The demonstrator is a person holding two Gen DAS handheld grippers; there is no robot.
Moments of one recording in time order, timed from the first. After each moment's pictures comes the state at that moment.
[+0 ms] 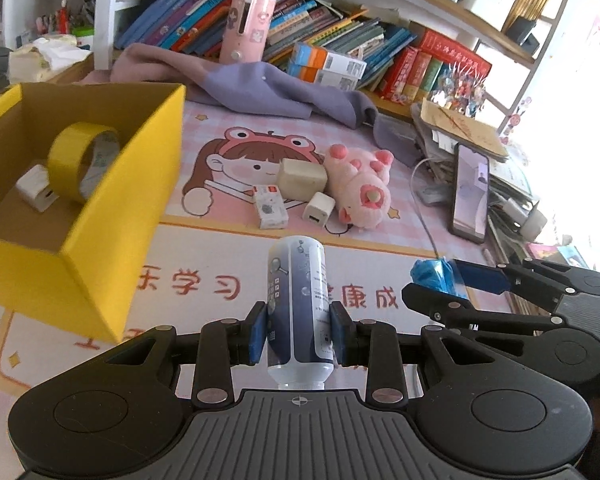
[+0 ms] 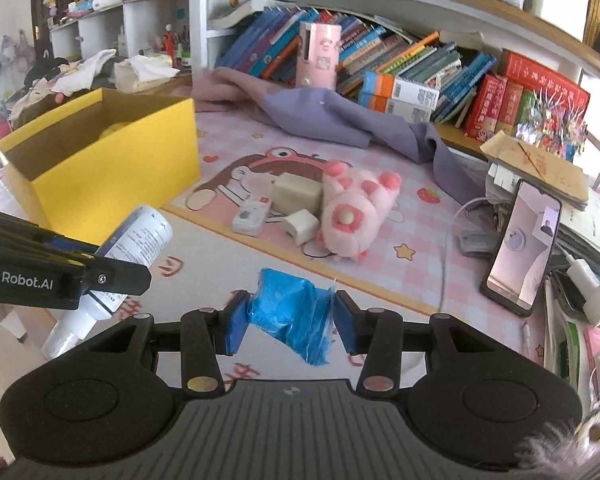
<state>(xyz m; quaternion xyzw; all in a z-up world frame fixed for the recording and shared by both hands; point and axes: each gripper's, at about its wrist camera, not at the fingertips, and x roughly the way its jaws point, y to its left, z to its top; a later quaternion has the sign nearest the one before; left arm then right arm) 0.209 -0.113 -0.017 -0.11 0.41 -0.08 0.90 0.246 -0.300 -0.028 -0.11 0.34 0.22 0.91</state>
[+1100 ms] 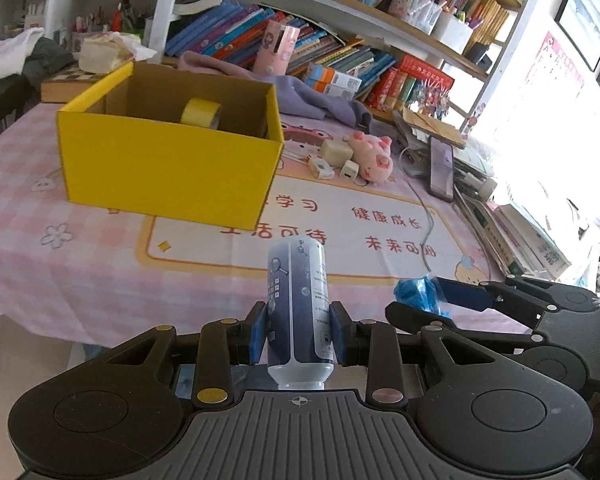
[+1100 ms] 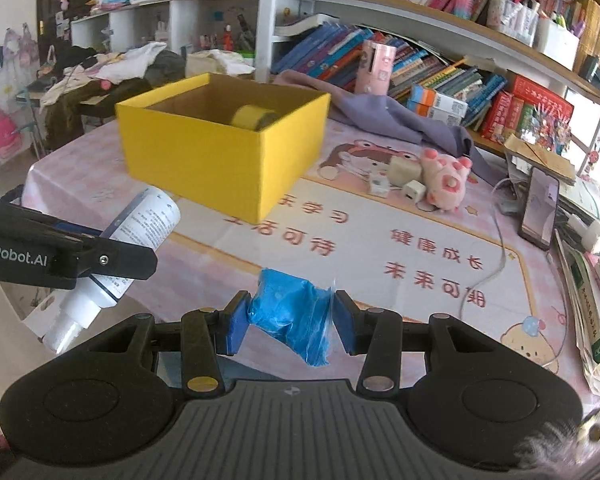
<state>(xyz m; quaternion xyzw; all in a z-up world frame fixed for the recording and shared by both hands) 0.035 0.026 -0.009 -0.12 0.38 -0.13 0.91 0.048 -0.156 -0.016 -0.11 0.33 0.18 0.92</state>
